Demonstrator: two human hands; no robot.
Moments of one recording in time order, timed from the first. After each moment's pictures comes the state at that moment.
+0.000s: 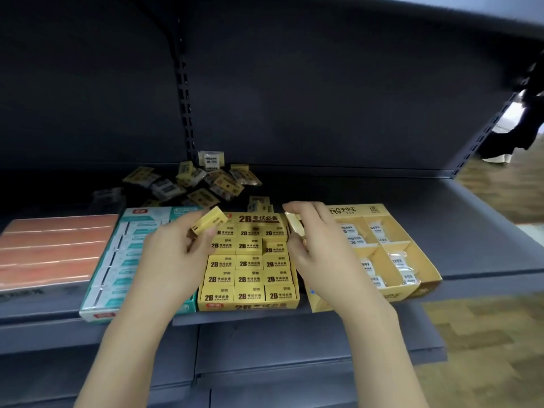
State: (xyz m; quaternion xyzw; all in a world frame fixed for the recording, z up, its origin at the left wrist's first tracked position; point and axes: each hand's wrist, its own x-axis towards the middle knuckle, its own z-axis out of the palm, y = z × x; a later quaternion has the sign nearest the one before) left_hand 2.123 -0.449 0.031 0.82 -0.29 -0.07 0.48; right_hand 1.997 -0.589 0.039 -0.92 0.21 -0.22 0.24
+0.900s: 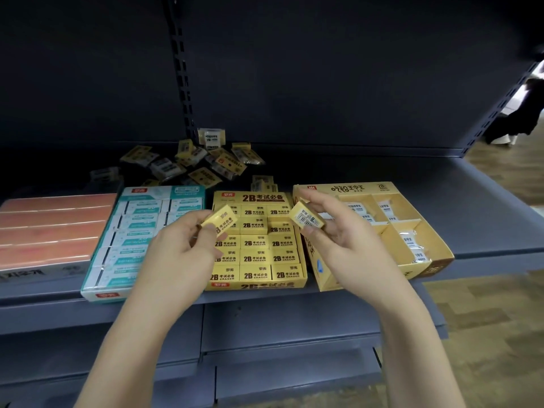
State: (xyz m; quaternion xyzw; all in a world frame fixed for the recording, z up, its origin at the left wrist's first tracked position) left_hand 2.103 -0.441 0.026 0.78 -0.21 -0.17 0.56; right_hand 1.974 -0.590 0.033 -0.86 0.20 -0.22 0.42
